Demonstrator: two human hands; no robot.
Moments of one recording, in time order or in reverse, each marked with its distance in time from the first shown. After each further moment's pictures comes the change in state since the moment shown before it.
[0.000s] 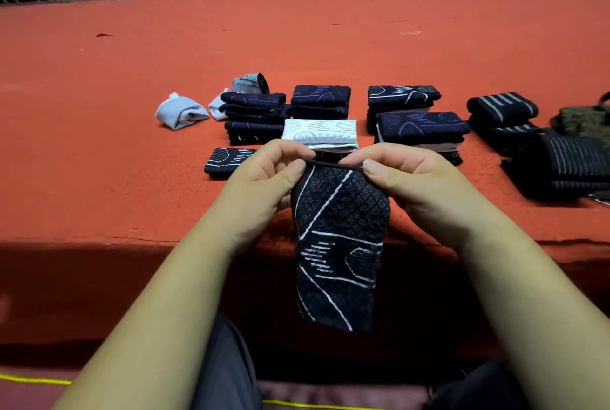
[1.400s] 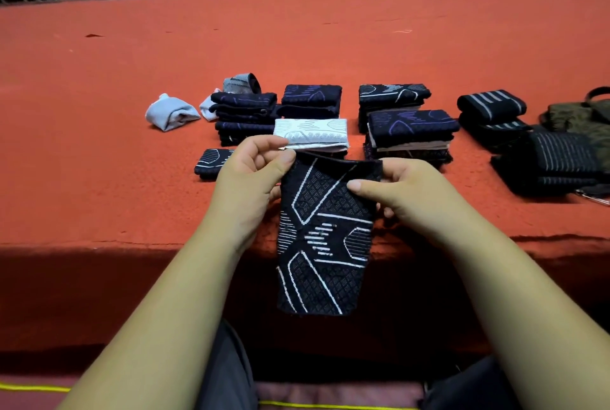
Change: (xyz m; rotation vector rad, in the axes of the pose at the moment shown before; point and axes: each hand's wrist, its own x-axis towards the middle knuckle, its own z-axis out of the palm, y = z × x) left_hand 0.015 -0.011 0.008 -0.107 0.261 0.008; right_hand 0.001 0.020 -0.011 -0.310 0.209 0.226
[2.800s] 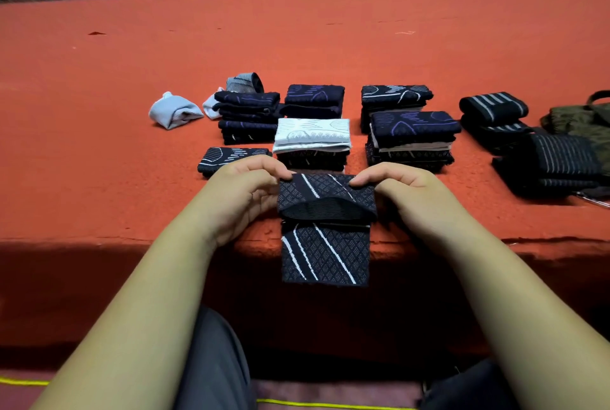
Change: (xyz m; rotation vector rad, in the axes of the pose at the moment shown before) left_hand 0.002 0.004 -0.030 0.045 -0.209 -0.220; right_hand -0.007 0.009 0.005 0.060 0.066 0.002
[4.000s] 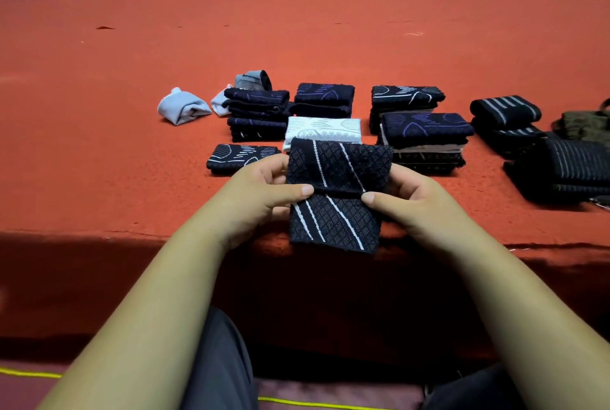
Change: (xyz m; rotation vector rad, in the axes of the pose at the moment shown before) left_hand -0.003 -0.005 -0.001 0.111 -0.093 -0.051; right_hand -0.002 0.007 0.009 0.219 -0.195 -0.142
